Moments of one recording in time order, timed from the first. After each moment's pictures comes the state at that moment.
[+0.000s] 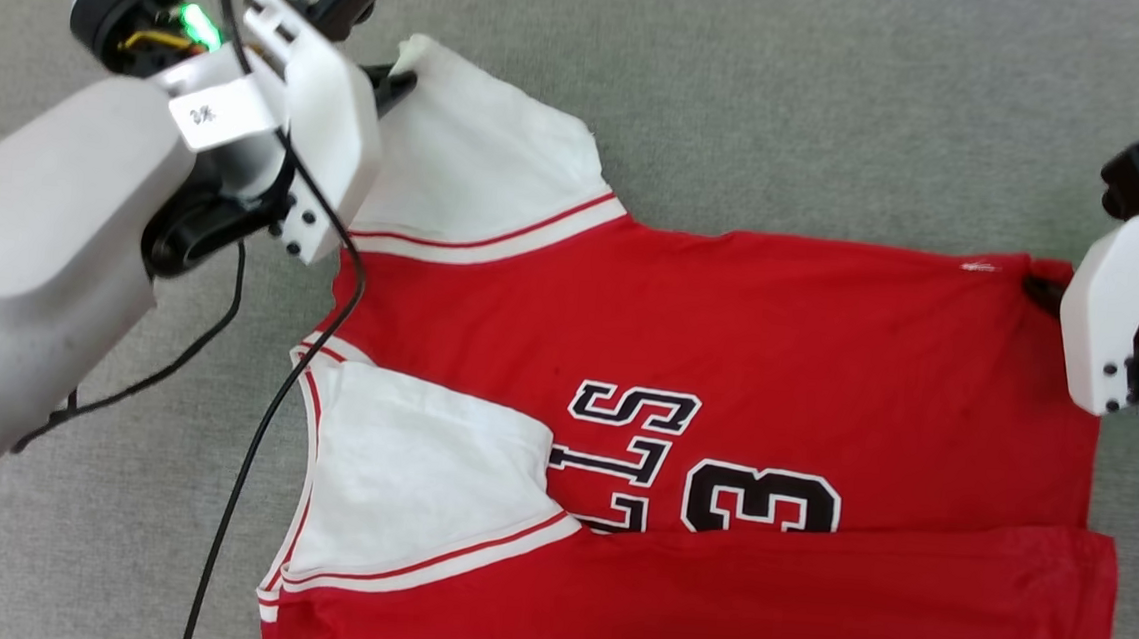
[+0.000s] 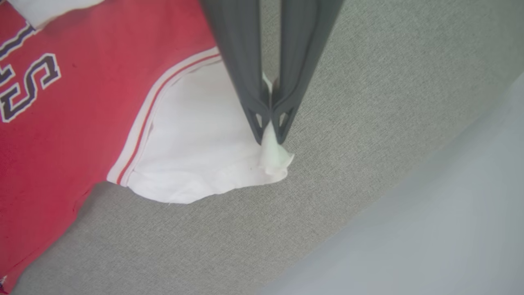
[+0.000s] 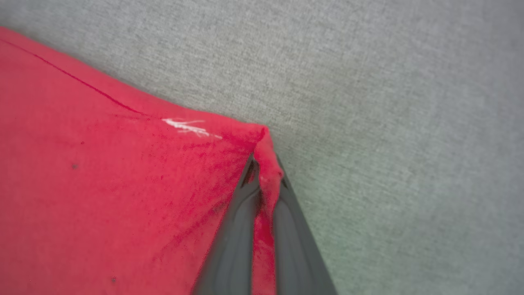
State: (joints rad) left arm -1.24 0.66 -1.12 0.39 -0.93 -0.12 0.36; right arm -0.86 -0.63 0.66 0.56 0.76 0.13 0.58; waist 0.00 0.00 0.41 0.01
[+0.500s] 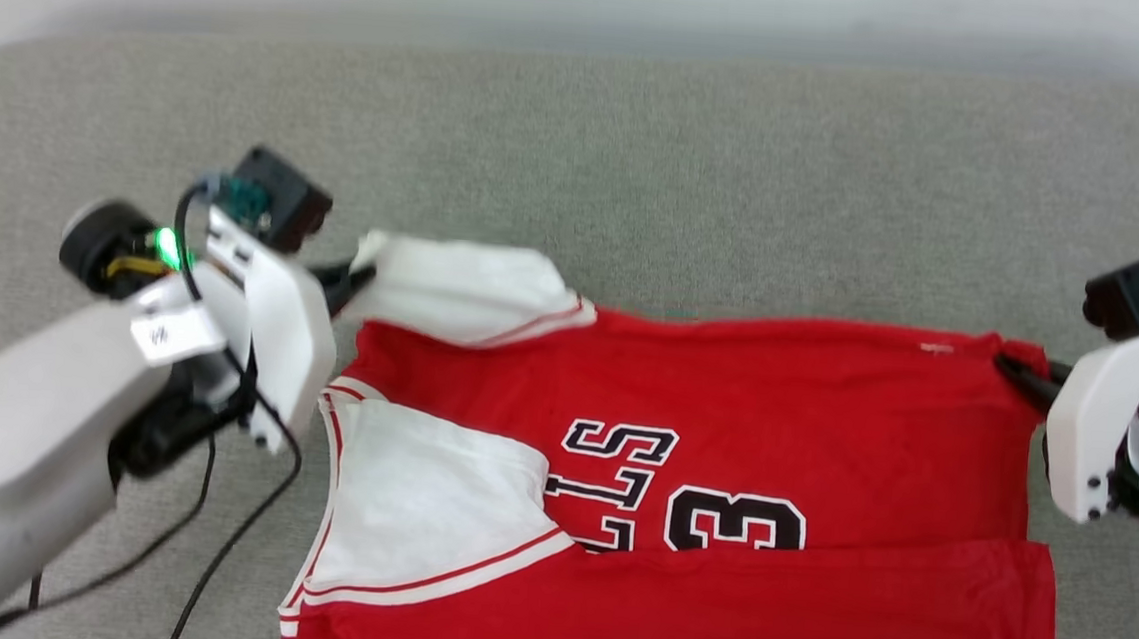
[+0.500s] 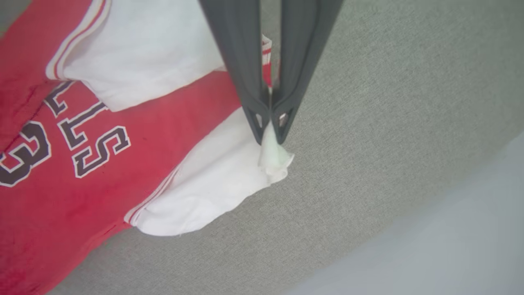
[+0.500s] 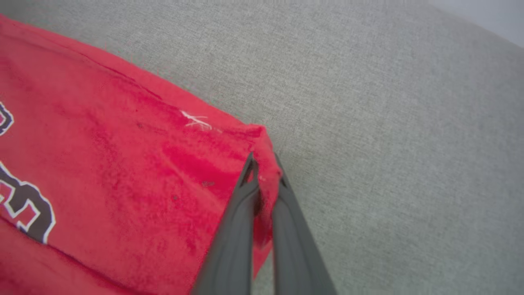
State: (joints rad) left arm -0.96 0.81 -1.14 0.19 -0.98 0.00 0.26; right arm -0.72 -0.71 0.78 0.49 0.84 0.13 0.30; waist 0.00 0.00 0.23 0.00
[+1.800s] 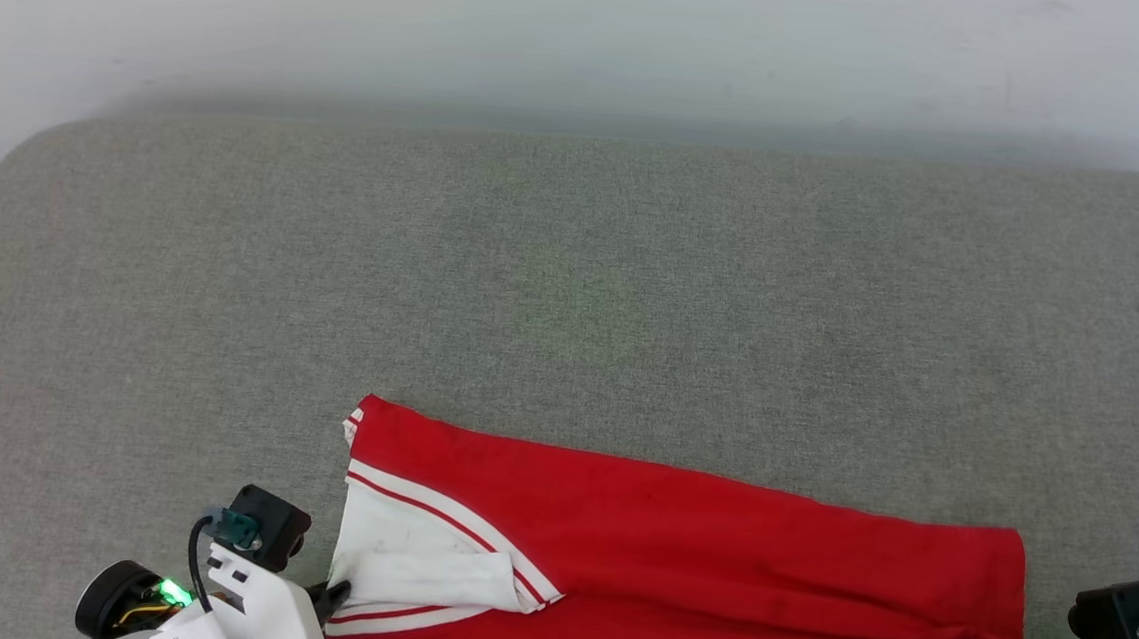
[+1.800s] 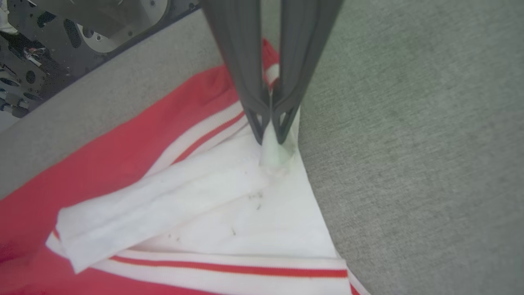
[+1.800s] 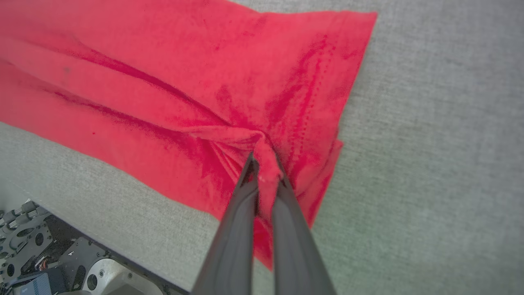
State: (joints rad) left arm -0.49 0.83 -1.22 0.13 -1.11 0.20 0.10; right arm -0.02 -0.65 0.42 0.24 0.76 0.13 0.23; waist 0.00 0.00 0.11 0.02
